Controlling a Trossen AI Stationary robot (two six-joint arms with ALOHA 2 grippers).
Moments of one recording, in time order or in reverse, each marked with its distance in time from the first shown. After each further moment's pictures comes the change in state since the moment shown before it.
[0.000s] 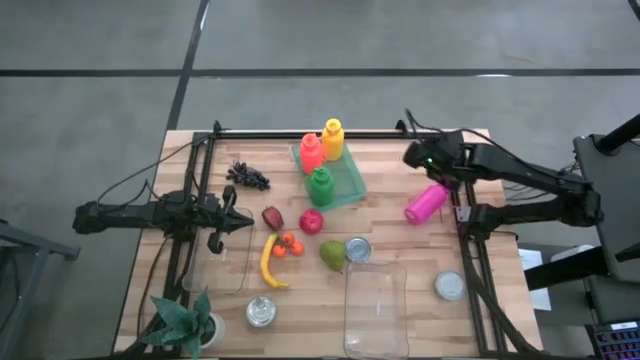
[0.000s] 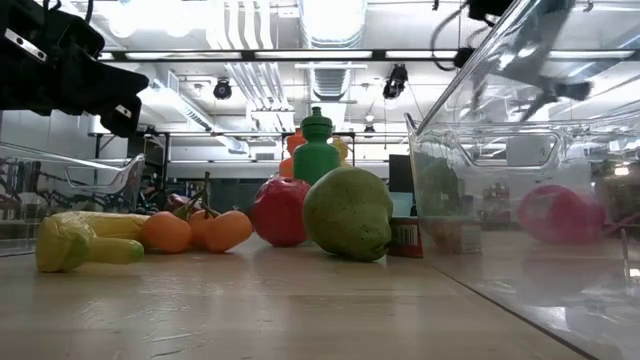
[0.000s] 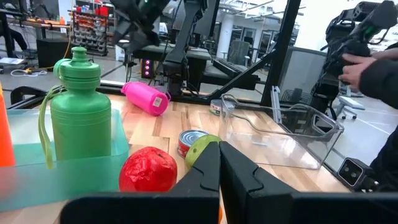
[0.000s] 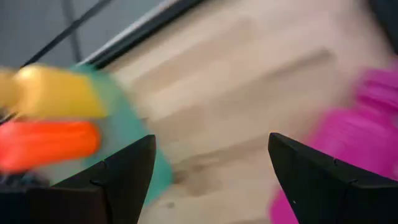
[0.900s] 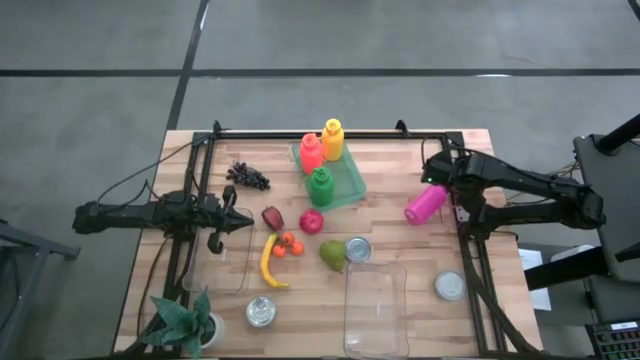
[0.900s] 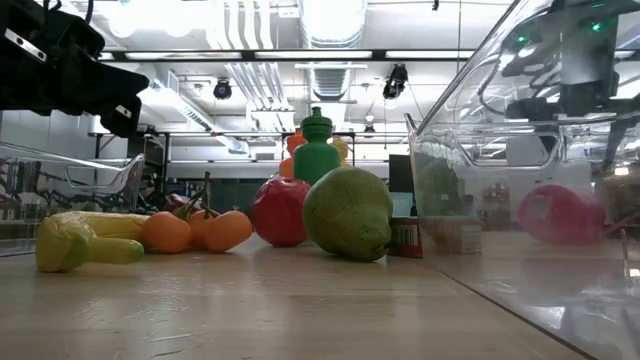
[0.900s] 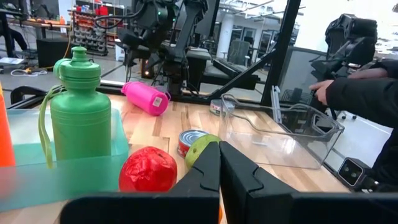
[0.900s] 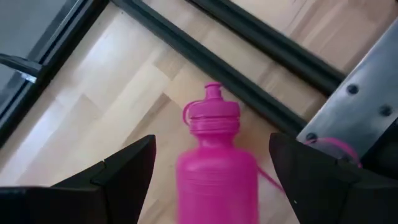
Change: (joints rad) left arm 0.000 0.000 0.000 0.000 0.000 0.000; right arm -0.014 -0.029 -0.199 -0.285 0.126 0.537
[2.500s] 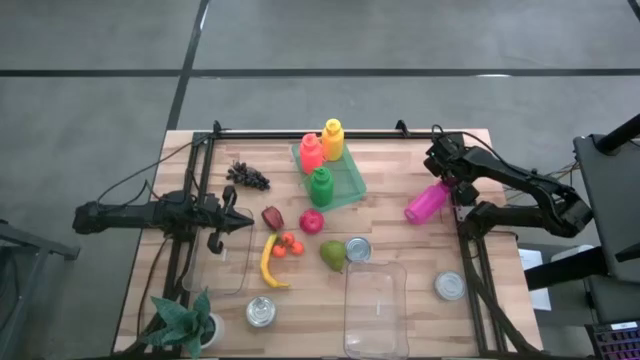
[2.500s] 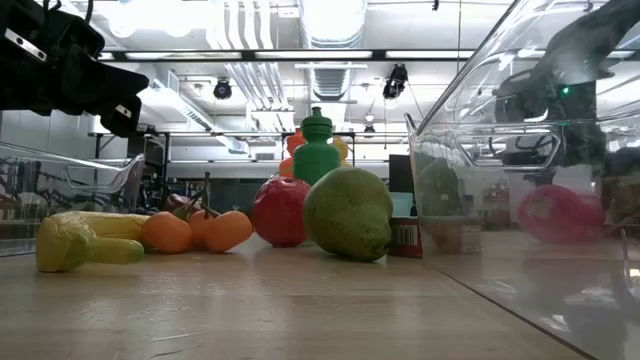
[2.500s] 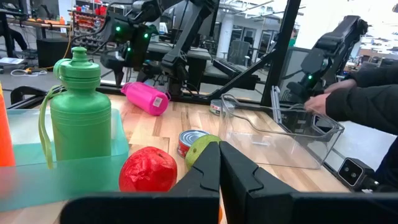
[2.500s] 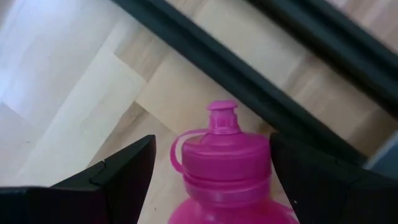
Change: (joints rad) left arm 0.000 0.000 0.000 0.000 0.000 0.000; right arm -0.496 0.119 -0.194 0.437 -0.243 -0.526
